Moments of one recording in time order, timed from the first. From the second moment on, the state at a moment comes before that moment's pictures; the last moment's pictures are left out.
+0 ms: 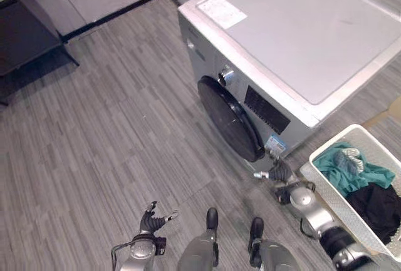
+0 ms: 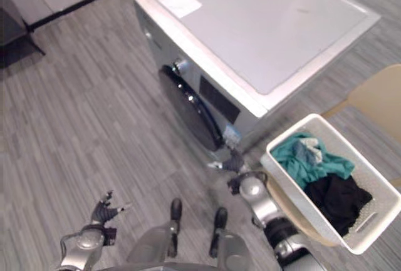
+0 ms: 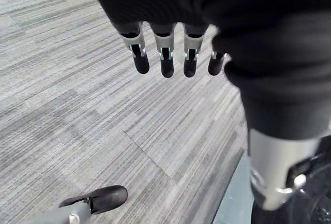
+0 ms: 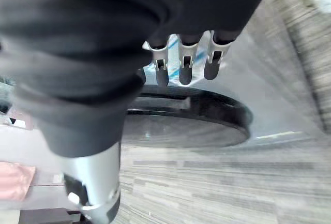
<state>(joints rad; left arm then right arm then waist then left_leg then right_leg) 0.07 0.31 -0.20 0.68 -0.14 -0.07 0.15 -0.31 -0.34 0.36 0.50 0.00 -0.03 -0.20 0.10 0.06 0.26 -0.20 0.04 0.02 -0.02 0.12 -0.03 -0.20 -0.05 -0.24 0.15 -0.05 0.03</state>
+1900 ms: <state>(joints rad) -0.44 0.45 -0.32 0.56 -0.08 -0.08 0.30 -0.21 -0.50 0.44 0.18 -0.03 -0.09 -0.15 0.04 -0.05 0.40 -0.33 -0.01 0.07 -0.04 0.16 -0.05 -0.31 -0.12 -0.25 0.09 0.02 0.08</state>
